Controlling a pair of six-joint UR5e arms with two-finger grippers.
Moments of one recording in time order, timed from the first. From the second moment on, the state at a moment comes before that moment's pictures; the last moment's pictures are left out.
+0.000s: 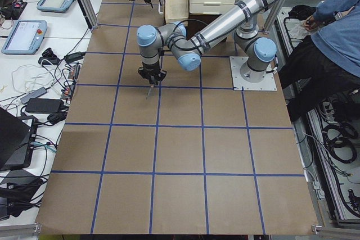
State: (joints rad) left arm -1.08 -1.85 -1.70 -1.15 1.60 2.23; right arm 1.82 -0.98 1.23 -1.62 -1.46 -1.50
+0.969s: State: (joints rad) left arm -1.16 -1.80 -1.61 -1.30 1.58 2.16; right arm 1.81 -0.99 1.20 -1.62 -1.46 -1.49
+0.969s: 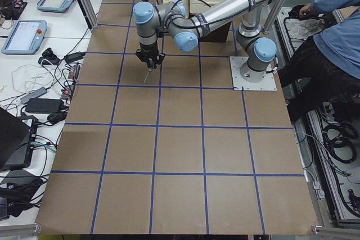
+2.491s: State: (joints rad) left arm -1.62 -1.74 -1.57 -1.41 1.51 1.51; right arm 1.65 -1.61 1.49 -1.53 -1.58 -0.61
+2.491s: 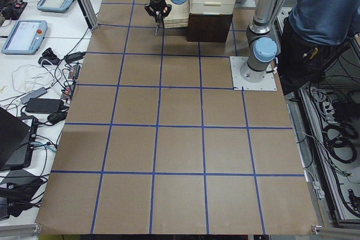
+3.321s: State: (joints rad) left arm -1.86 -1.77 -1.57 -1.34 1.46 1.14; right arm 1.64 -1.63 1.49 -1.48 -1.58 0.04
